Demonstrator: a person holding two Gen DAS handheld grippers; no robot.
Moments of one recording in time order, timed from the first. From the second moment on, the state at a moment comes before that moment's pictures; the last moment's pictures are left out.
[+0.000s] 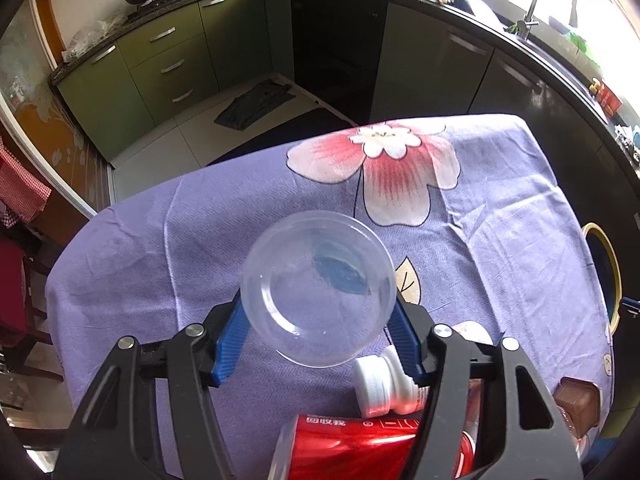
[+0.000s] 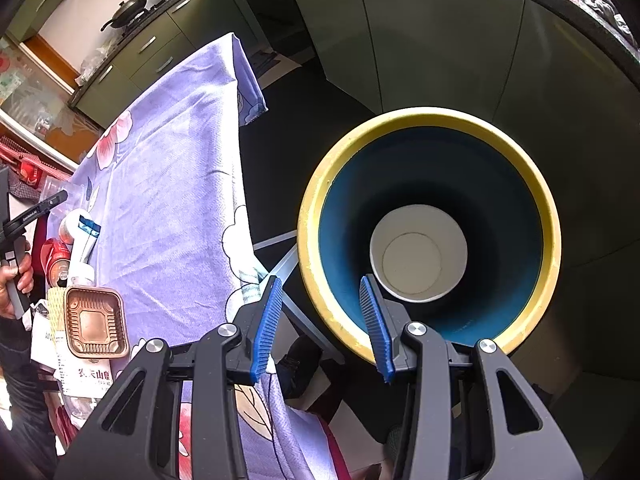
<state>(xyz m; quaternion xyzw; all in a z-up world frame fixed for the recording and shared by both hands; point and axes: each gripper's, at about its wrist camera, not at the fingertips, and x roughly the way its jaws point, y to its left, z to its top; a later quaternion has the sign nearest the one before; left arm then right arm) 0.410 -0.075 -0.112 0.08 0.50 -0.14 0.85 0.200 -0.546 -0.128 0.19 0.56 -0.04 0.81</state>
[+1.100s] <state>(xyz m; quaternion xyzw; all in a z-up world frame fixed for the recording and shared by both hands) 0.251 -0.344 -0.003 0.15 0.45 -0.42 0.77 0.082 -0.622 -0.082 0.20 0.41 -0.14 0.88</state>
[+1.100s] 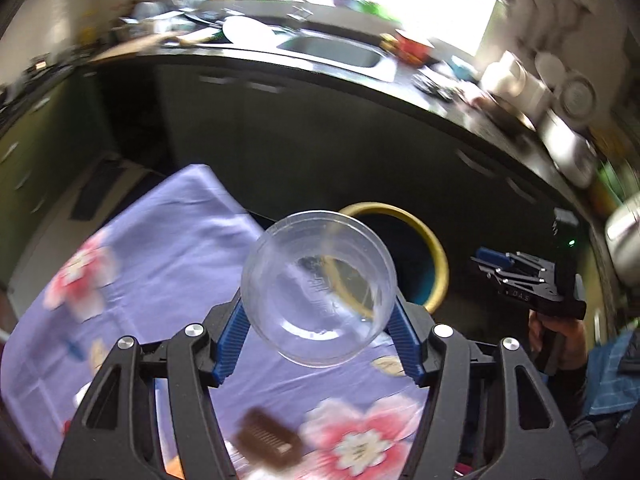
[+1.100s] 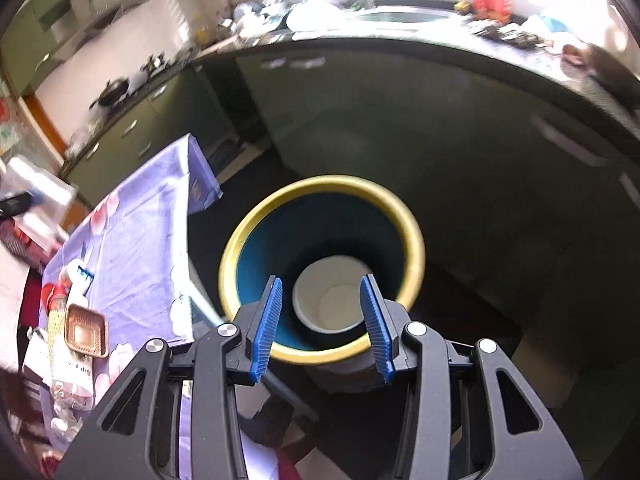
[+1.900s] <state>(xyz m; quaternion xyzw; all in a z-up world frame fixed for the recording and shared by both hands) 0.232 -0.485 -0.087 0.23 0.47 -0.45 0.72 0.034 -0.630 -0.096 0.22 0.40 -0.15 0.87</state>
